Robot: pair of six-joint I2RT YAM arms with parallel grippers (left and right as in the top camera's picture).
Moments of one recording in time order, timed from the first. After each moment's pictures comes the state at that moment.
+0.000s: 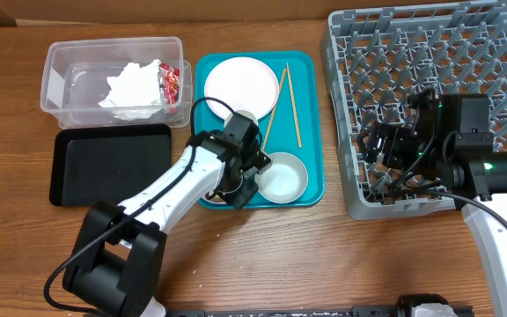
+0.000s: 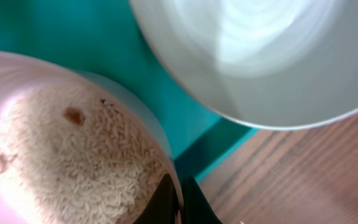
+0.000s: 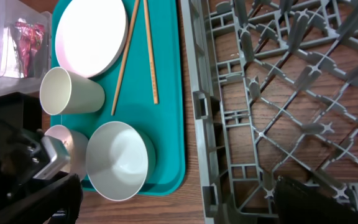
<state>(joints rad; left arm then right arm) -0.50 1.75 1.14 -0.89 0.12 0.22 0.03 1.23 1.16 -0.91 -0.32 0.25</state>
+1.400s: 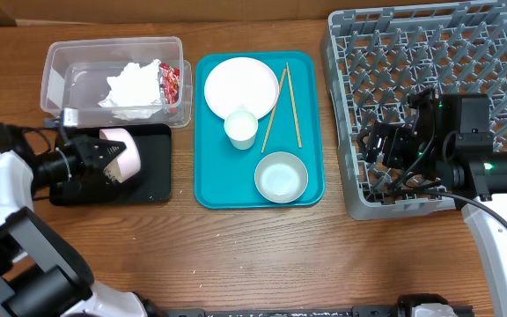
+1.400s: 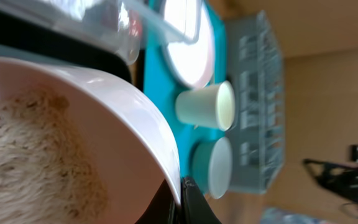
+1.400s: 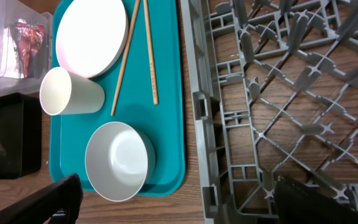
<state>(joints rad) 0.63 1.79 1.23 -1.00 1.12 0.27 0.03 1.23 1.16 -0.91 -0.32 0.25</state>
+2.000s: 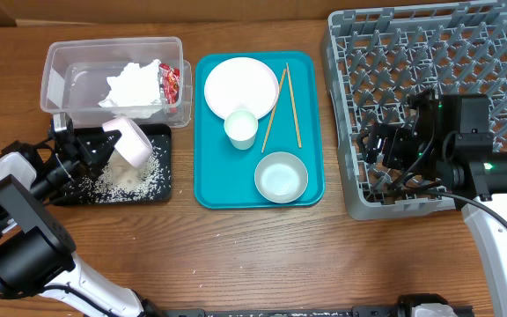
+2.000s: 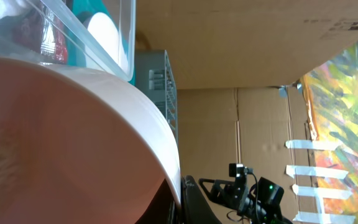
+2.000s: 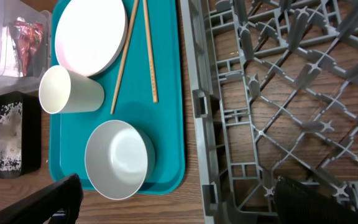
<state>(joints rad) 0.66 1.99 1.22 -0.99 1.53 0.25 0.03 1.23 1.16 -0.92 -0.32 0.25</state>
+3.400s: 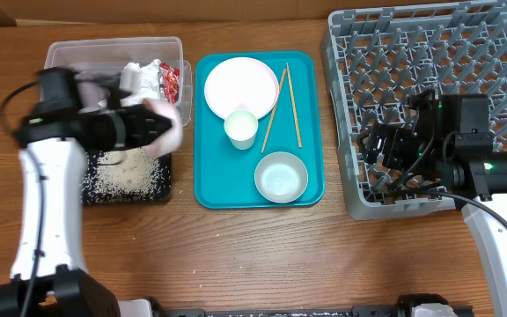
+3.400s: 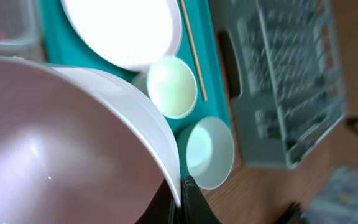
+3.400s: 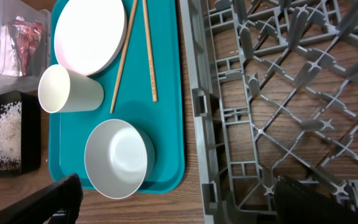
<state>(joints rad) 0.17 1.54 1.34 -0.95 0.77 0.00 0.03 1.23 1.16 -0.92 -0.32 0.25</state>
